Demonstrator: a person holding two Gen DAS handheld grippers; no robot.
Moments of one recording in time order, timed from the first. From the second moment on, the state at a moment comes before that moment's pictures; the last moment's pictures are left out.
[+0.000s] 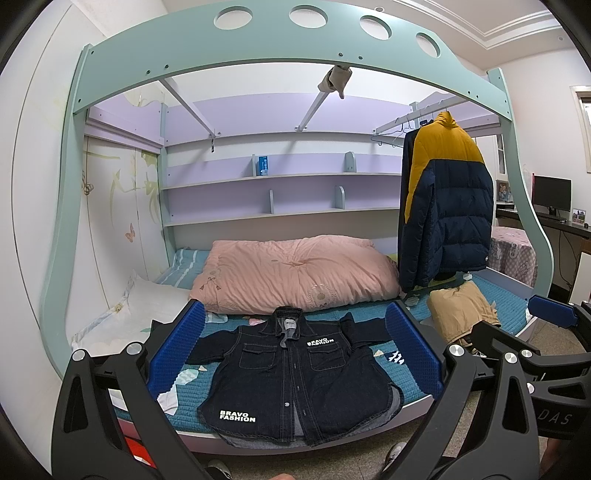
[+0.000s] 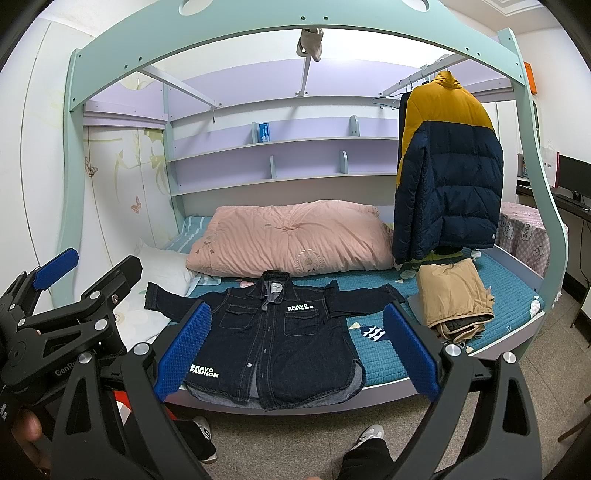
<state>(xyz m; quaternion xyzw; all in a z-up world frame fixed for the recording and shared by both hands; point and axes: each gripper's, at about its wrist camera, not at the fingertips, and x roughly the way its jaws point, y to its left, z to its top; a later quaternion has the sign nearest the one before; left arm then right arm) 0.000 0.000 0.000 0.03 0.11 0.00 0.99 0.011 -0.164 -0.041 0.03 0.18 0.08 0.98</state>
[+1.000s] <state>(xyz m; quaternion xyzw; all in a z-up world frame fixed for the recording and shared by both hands) 0.066 0.011 -0.038 0.03 0.16 0.00 0.99 0.070 -0.156 -0.075 0.03 0.23 0.08 0.97</state>
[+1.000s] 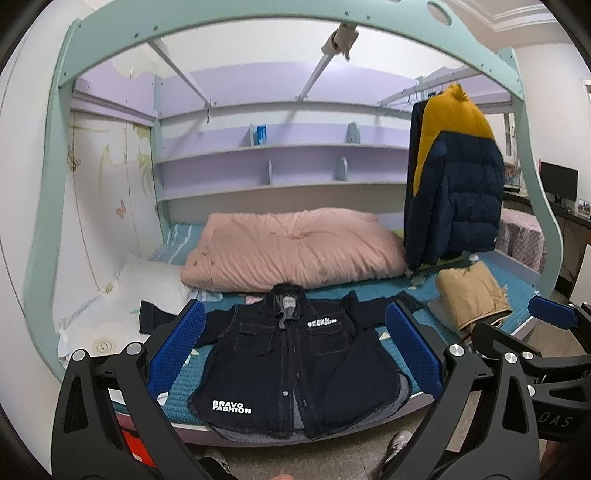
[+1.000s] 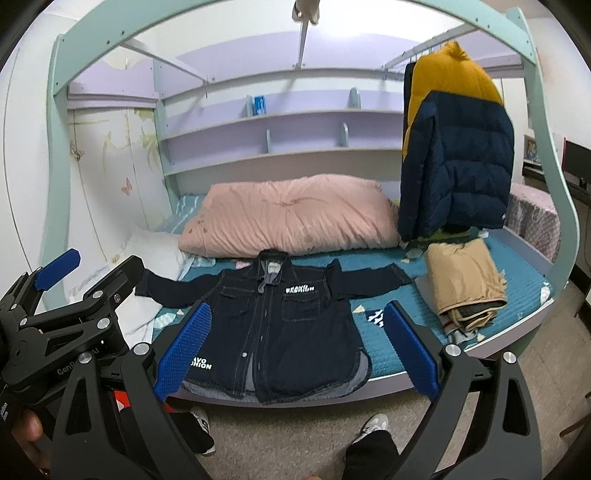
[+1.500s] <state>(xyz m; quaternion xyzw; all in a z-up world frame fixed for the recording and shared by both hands) 0.232 0.082 -0.150 0.01 0.31 0.03 0.95 0.235 -0.093 -0.174 0.03 0.36 0.14 0.92</state>
